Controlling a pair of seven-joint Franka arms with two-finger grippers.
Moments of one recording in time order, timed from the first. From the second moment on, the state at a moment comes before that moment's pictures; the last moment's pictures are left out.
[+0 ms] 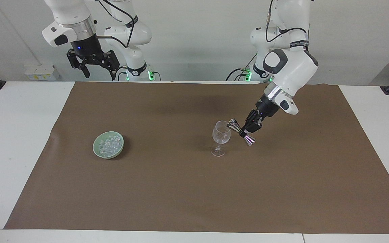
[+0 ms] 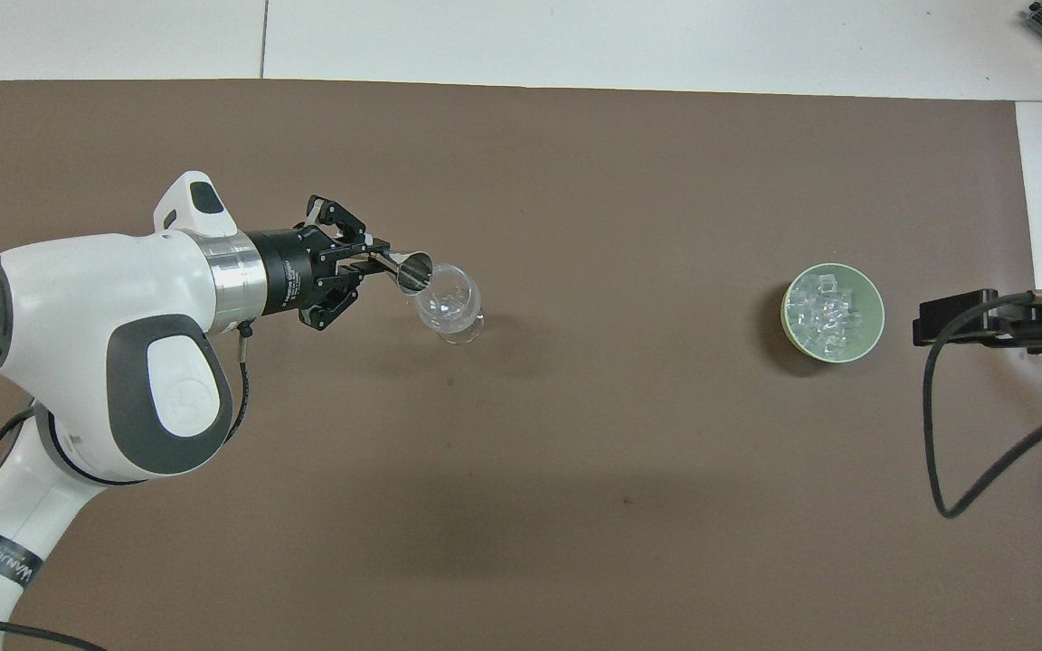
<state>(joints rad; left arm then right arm) -0.18 0.05 -0.20 -2.04 -0.73 2.52 -1.04 0.11 -0.11 -0.04 -1.60 0.00 1.50 0.15</state>
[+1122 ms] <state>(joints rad) -0.22 0.05 -0.20 -2.04 -0.64 2.59 -1.04 0.11 -0.11 -0.04 -1.60 0.00 1.50 0.15</state>
